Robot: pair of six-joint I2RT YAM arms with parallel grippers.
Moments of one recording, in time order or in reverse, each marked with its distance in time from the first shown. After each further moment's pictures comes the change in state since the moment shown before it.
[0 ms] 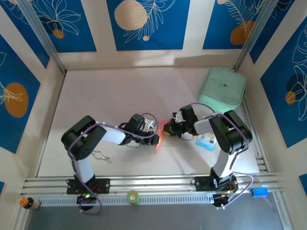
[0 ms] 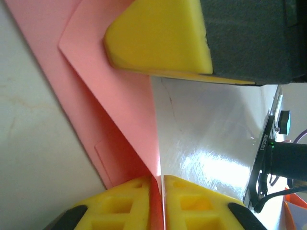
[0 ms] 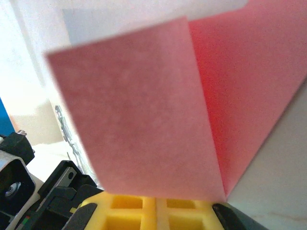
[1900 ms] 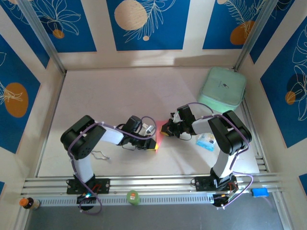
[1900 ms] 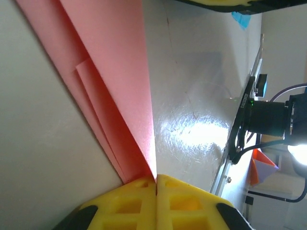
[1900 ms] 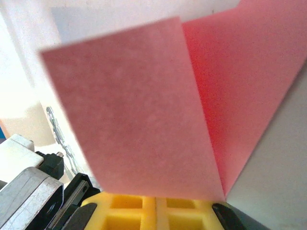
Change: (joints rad) left arm 0.017 0.001 -0.035 -0.082 0.198 0.042; right arm 0.037 -0.002 0.023 -0.049 0.051 0.012
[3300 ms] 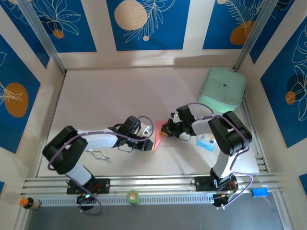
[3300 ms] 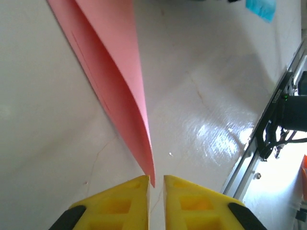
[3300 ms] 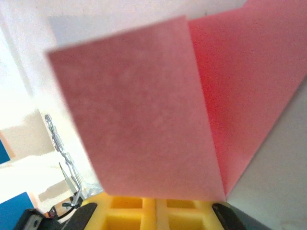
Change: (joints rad) left arm -0.048 -0.278 -0.017 -0.283 -0.254 0.095; right arm 0.019 -0.014 -0.008 0.009 0.049 0.048
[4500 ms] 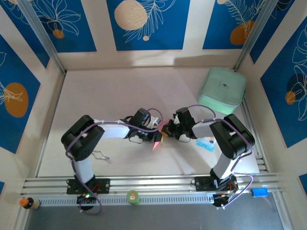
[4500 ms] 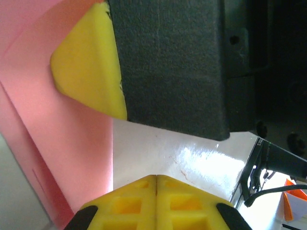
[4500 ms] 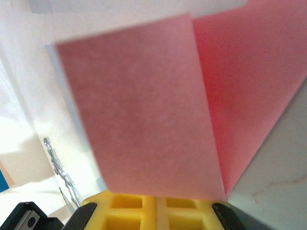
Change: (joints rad) left arm -0.006 0.275 0.240 0.063 0.045 -0.079; right arm 0.031 -0.053 -0.052 0.044 0.116 0.110
